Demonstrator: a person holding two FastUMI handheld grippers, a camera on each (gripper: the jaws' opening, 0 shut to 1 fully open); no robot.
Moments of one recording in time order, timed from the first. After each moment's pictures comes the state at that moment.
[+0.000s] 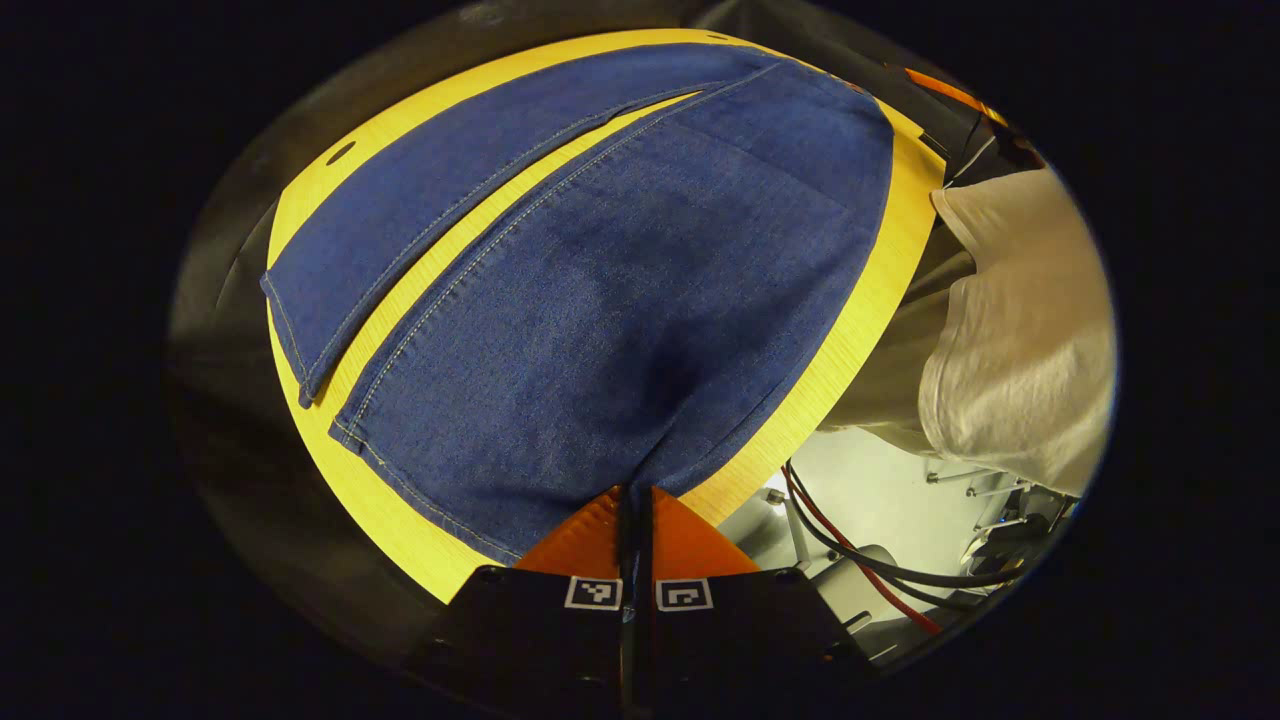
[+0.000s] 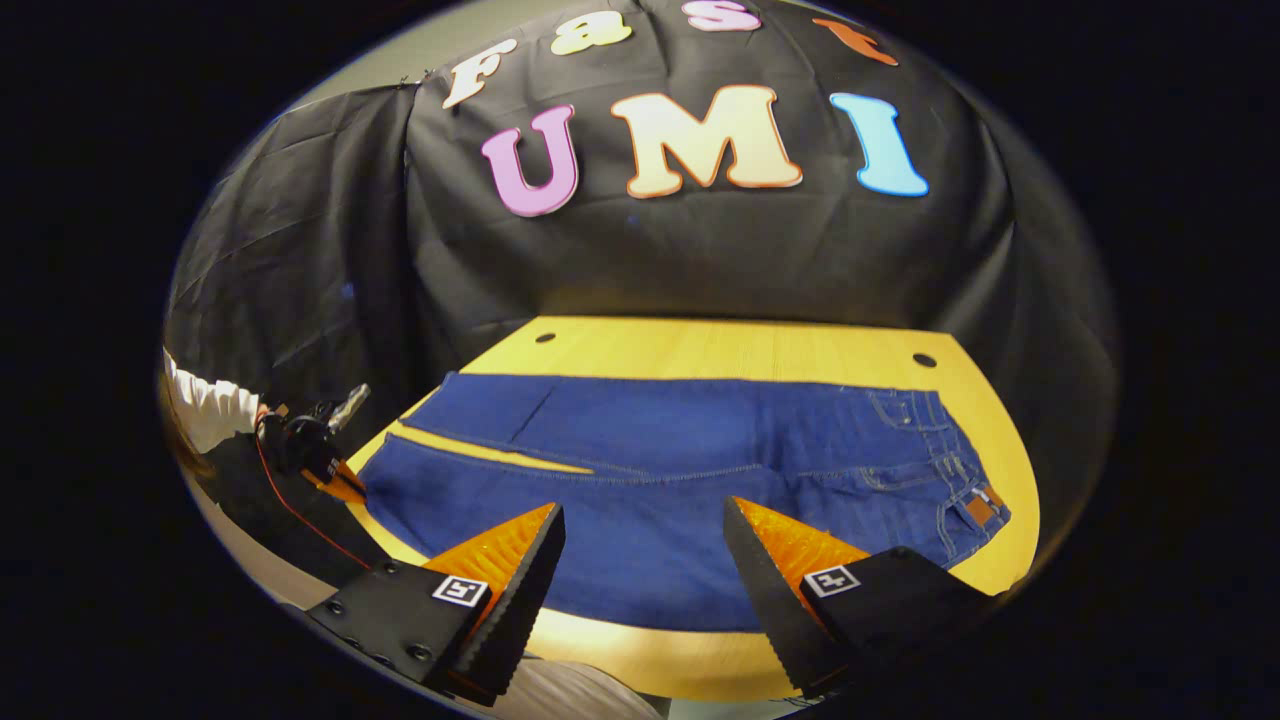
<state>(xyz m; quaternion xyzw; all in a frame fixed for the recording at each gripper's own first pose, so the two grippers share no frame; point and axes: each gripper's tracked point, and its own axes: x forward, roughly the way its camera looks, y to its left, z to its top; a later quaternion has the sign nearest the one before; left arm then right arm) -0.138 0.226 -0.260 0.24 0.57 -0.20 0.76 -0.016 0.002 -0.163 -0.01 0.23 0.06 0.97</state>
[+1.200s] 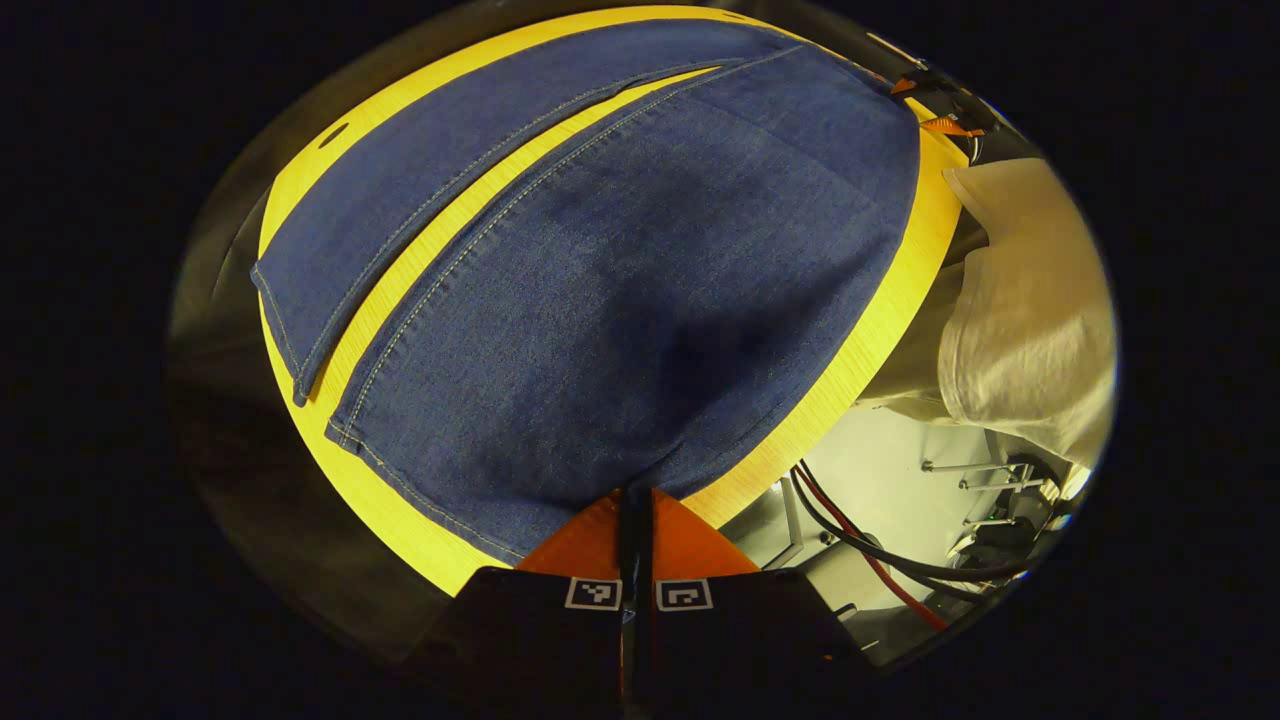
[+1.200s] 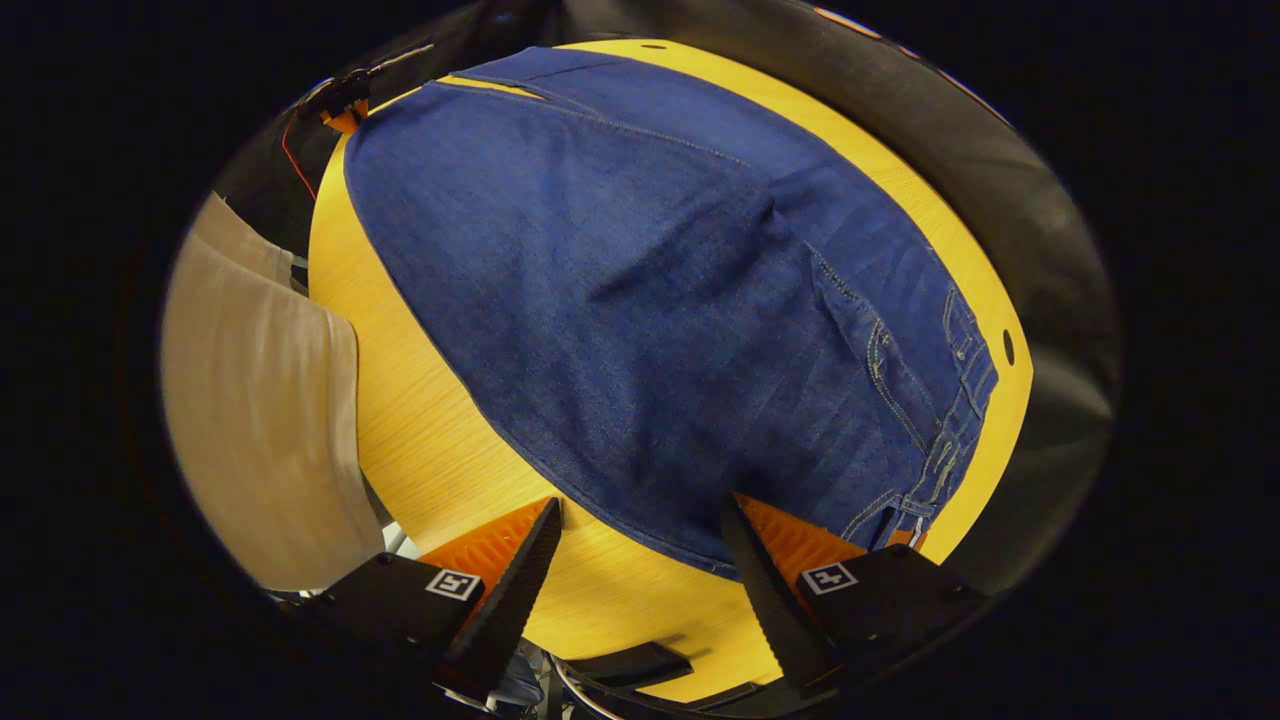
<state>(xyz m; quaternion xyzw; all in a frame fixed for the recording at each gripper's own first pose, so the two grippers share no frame) -0.134 0.227 -0.263 0.25 0.61 -0.17 0.73 -0.055 -0.176 -0.293 -0.33 0.54 0.17 0.75</state>
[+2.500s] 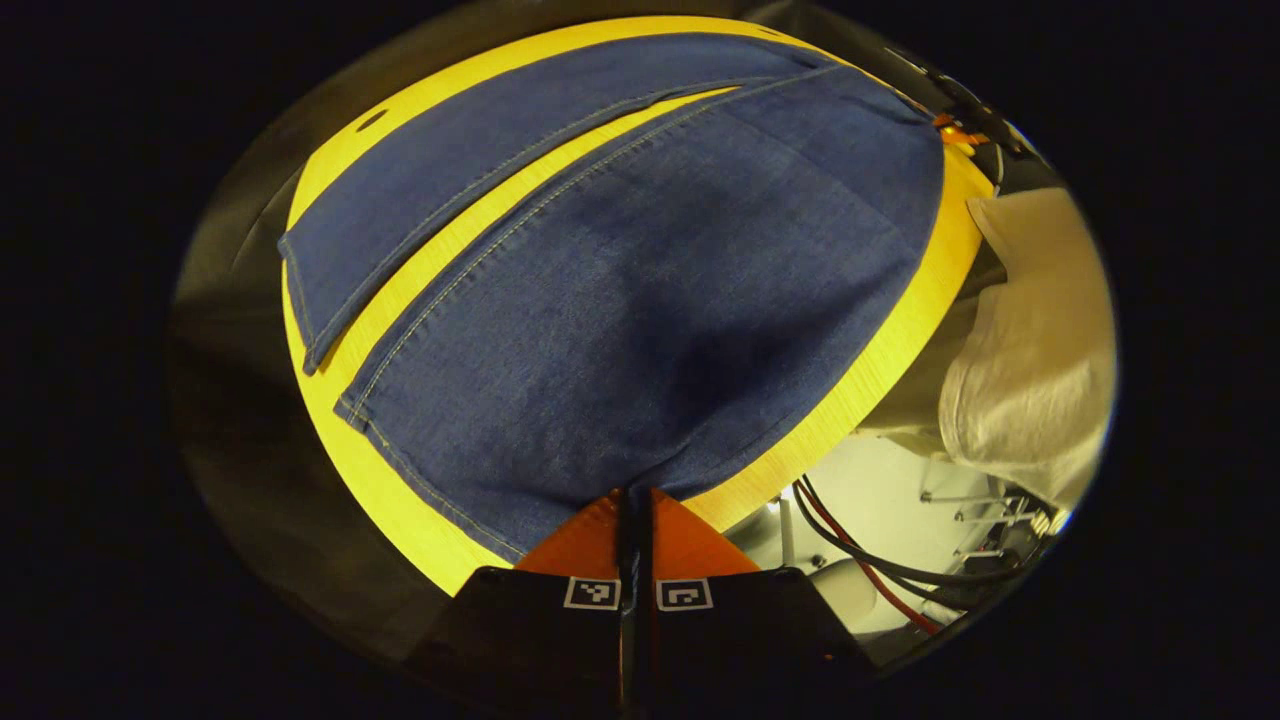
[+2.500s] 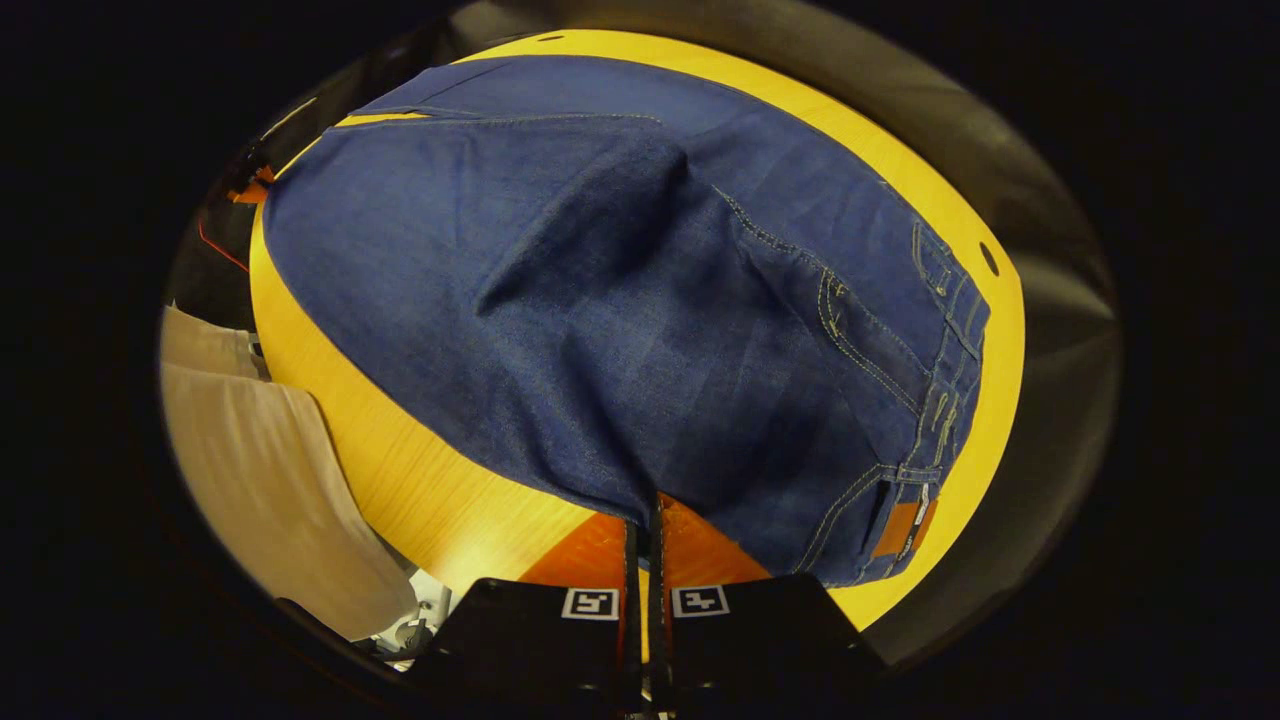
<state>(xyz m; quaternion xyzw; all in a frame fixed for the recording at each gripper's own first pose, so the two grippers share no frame) -0.131 0.225 -0.264 0.21 0.59 -0.12 0.77 -0.029 -0.184 -0.290 -0.26 0.57 0.06 0.78</state>
